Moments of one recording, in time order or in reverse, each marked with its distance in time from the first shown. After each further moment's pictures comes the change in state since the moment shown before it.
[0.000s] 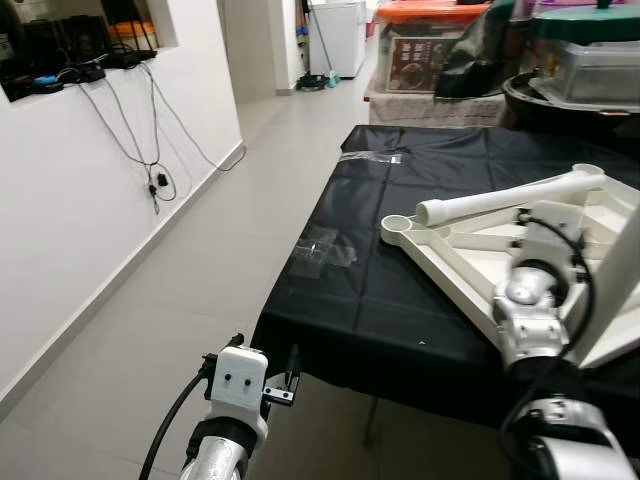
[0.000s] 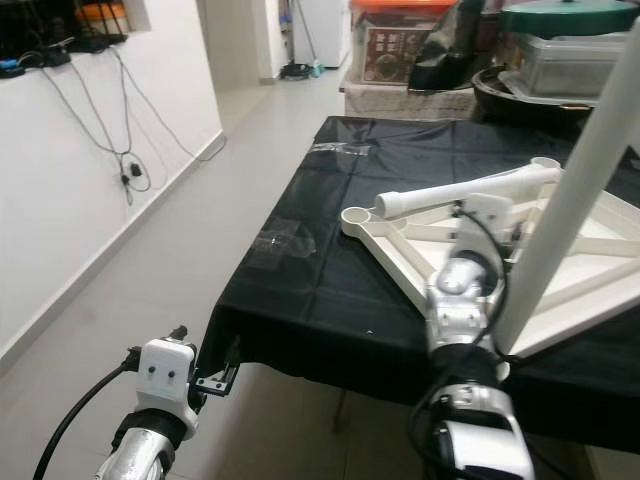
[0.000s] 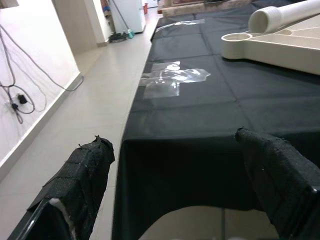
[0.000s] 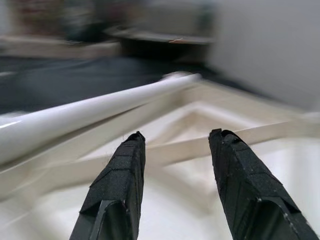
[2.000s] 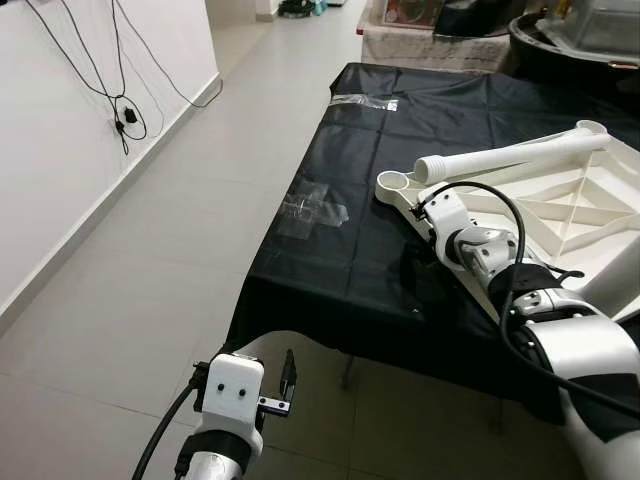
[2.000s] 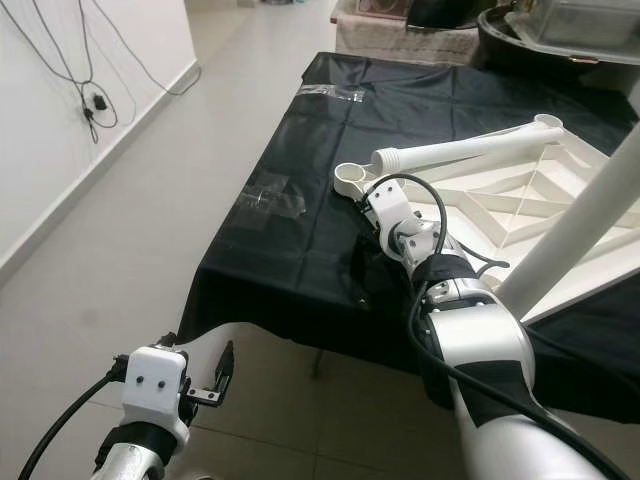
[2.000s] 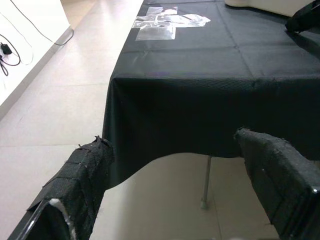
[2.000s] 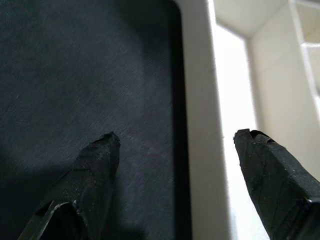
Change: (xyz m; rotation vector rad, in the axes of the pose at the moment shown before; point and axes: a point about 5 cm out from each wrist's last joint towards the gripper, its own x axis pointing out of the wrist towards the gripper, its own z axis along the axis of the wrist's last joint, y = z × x) left arm -0.027 -0.007 0.005 -0.002 0.064 0.021; right arm 0.018 0.042 0.007 -0.416 0.400 0.808
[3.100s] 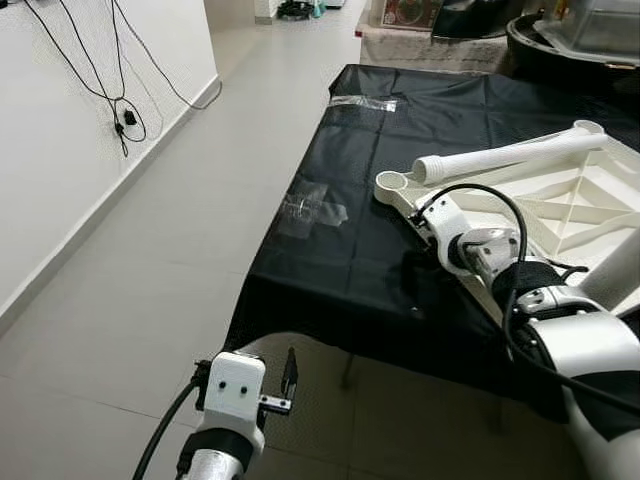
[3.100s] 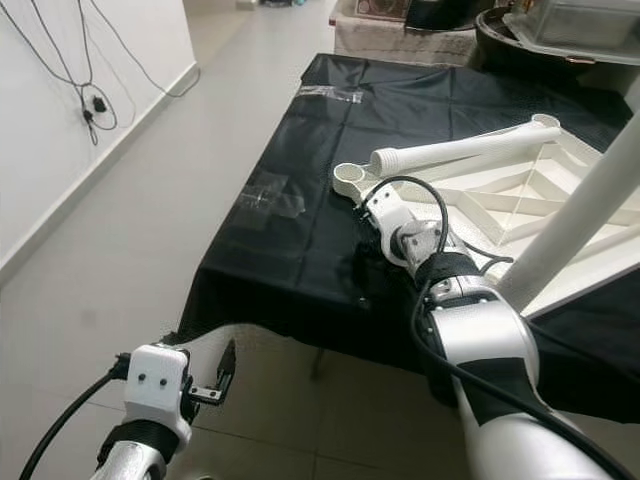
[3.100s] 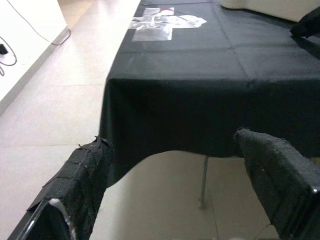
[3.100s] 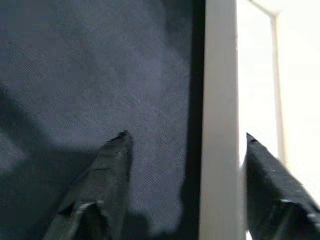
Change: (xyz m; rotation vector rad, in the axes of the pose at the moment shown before) left arm 0.003 0.000 0.002 -0.001 -0.001 0.000; right arm -0.002 0.001 -0.003 -0.064 0.050 0.114
